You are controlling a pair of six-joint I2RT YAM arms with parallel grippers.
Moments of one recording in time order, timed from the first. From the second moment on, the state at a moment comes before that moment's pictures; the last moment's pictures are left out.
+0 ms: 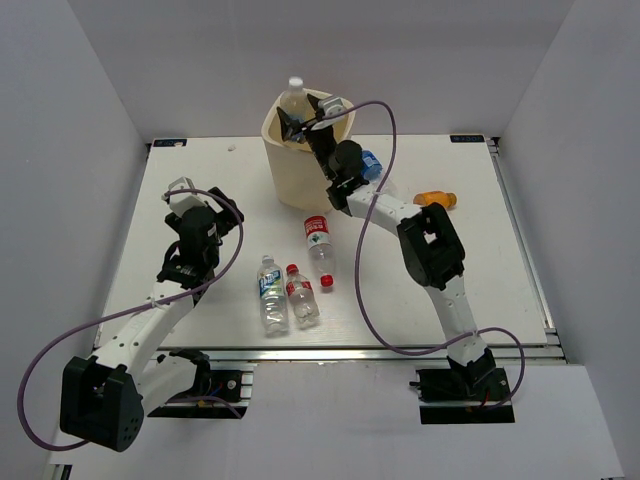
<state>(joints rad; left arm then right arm) -0.29 1.03 0.65 0.10 -0.48 -0.54 0.66 2.30 1.85 1.02 0.07 -0.06</state>
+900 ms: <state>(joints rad) -0.28 1.13 0.72 0.03 -0.33 -0.54 0.67 1.66 1.45 0.52 0.12 -0.05</state>
